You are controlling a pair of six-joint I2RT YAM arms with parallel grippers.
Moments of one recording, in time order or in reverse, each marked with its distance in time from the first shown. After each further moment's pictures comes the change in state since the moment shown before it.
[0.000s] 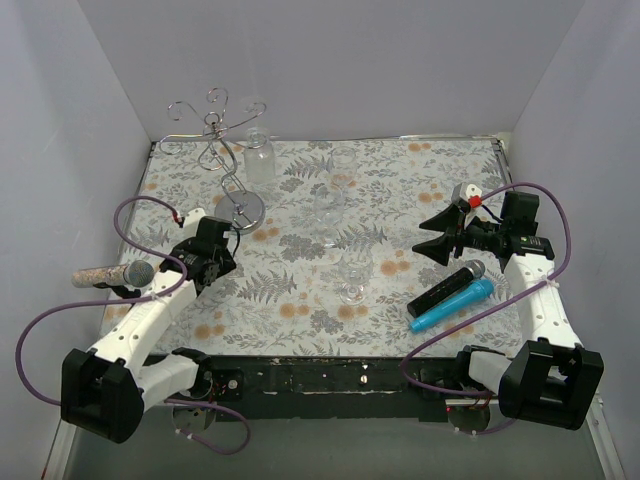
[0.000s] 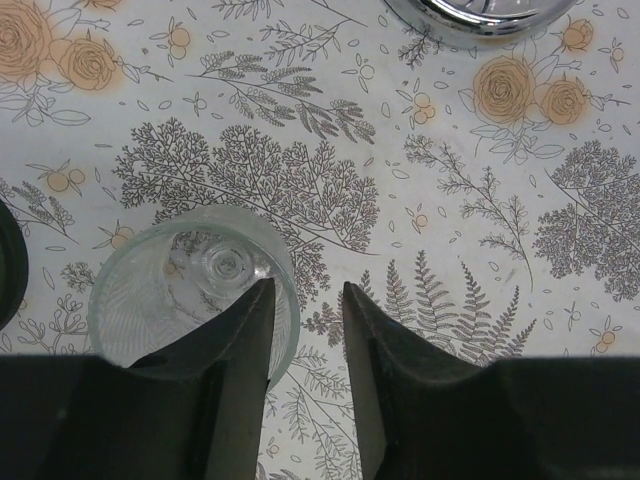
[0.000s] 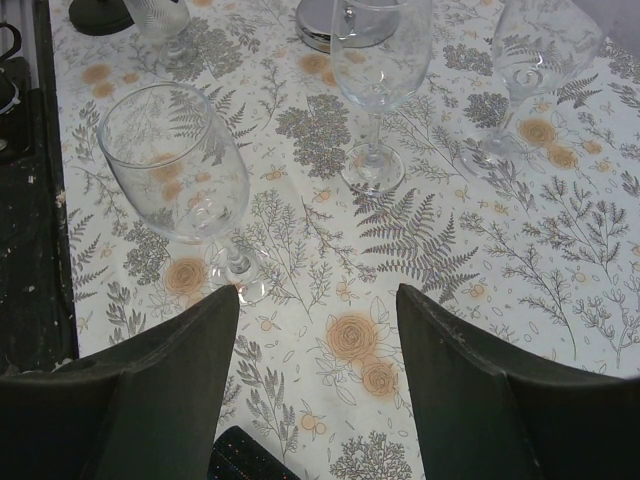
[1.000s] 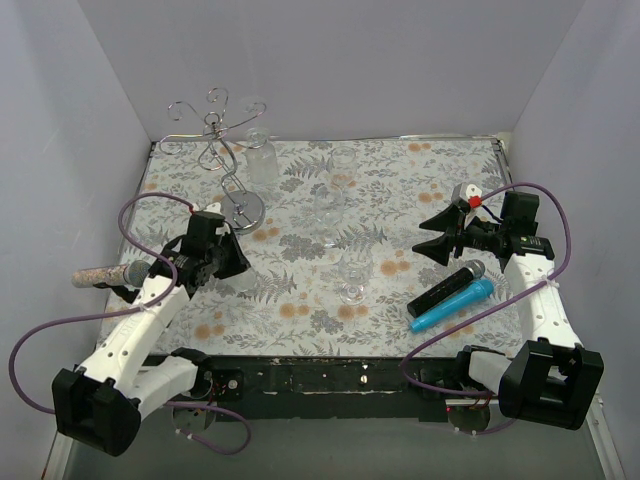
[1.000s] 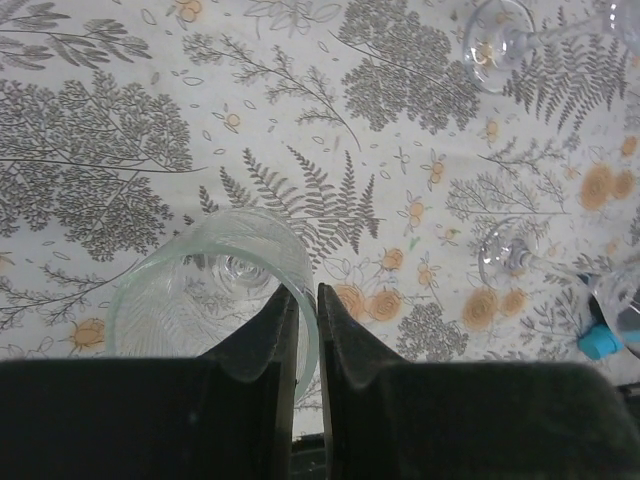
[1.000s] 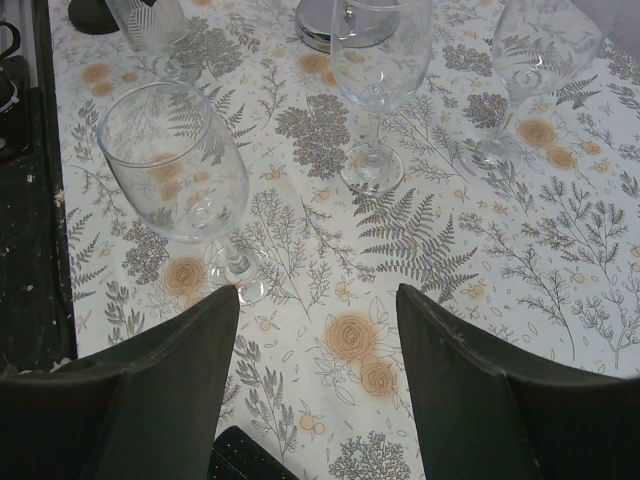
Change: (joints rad) left arm 0.000 -0.060 0.071 -0.039 0.414 0.105; right arm 0.000 0.000 0.000 0.000 0.000 -0.005
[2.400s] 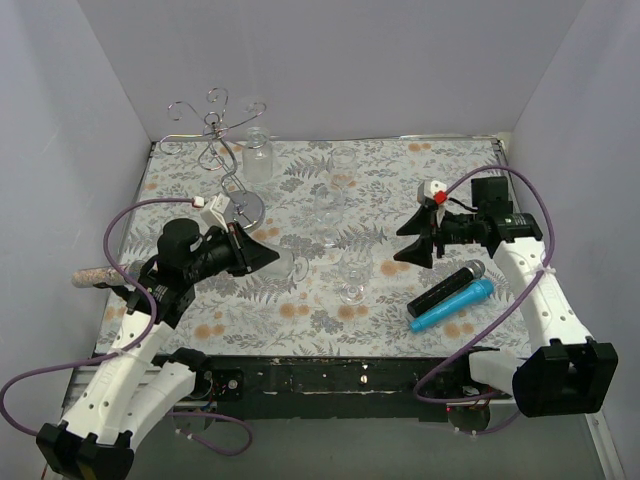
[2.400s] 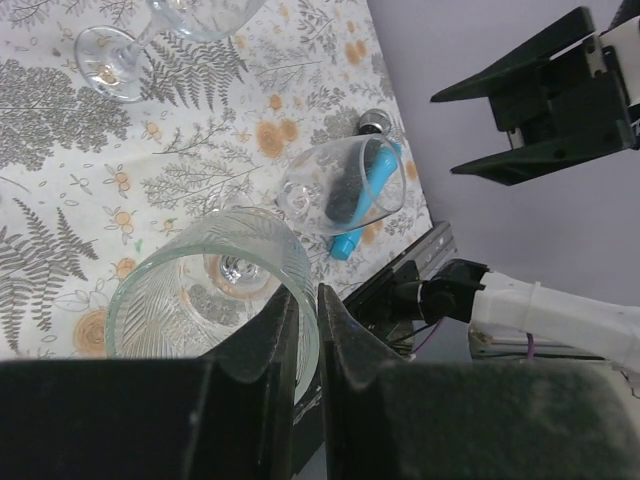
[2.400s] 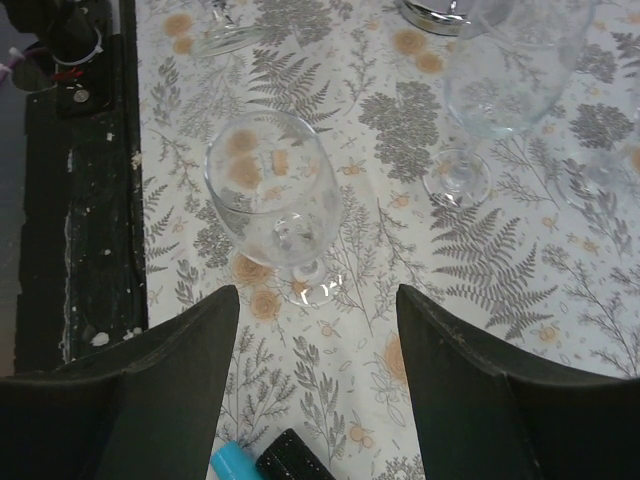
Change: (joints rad) left arm -0.010 -0.246 -0.034 0.262 0.540 -0.108; right arm 0.209 0.043 0.200 -0.314 0.126 -0.115
